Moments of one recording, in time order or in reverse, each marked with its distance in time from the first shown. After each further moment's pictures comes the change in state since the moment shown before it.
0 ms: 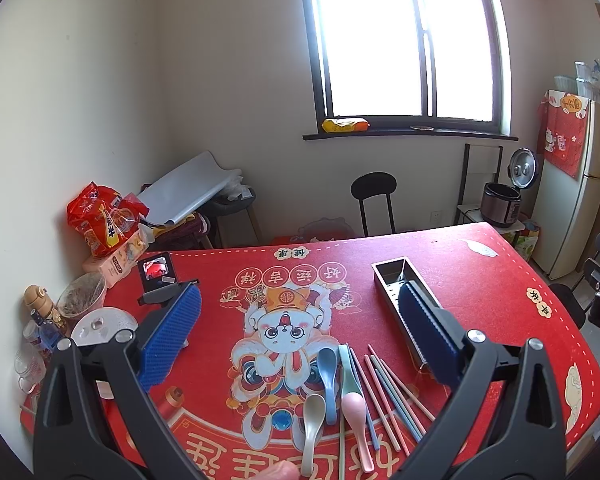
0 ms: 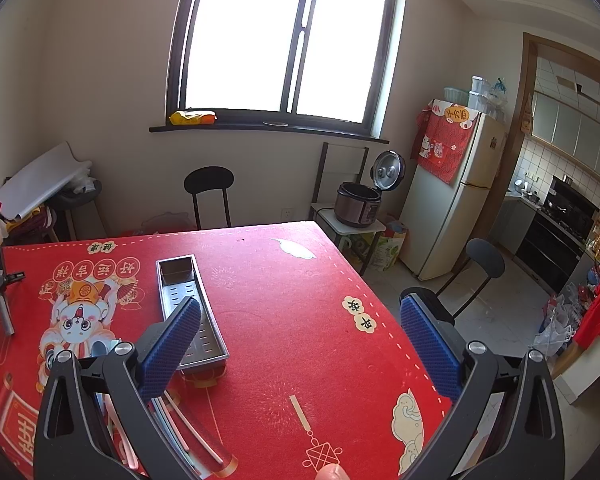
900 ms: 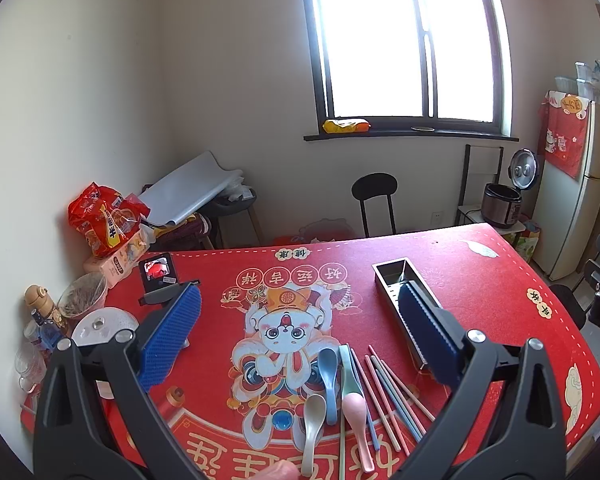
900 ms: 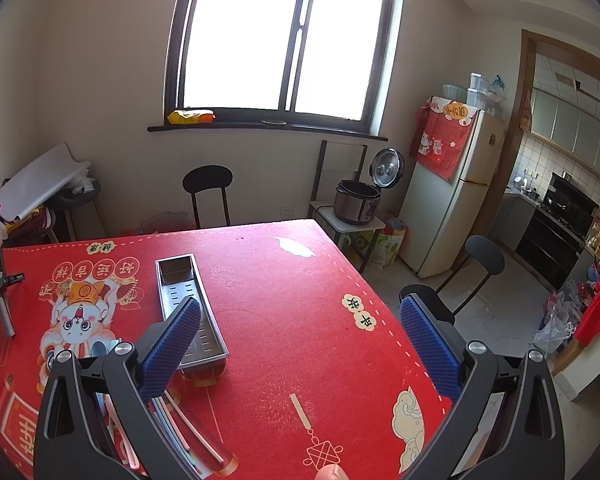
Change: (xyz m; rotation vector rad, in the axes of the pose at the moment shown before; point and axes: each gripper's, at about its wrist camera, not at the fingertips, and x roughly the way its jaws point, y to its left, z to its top) left arm -0.001 0.001 0.002 -0.001 -0.002 0.003; right arm 0.001 -0.001 -0.003 0.009 0.007 -0.003
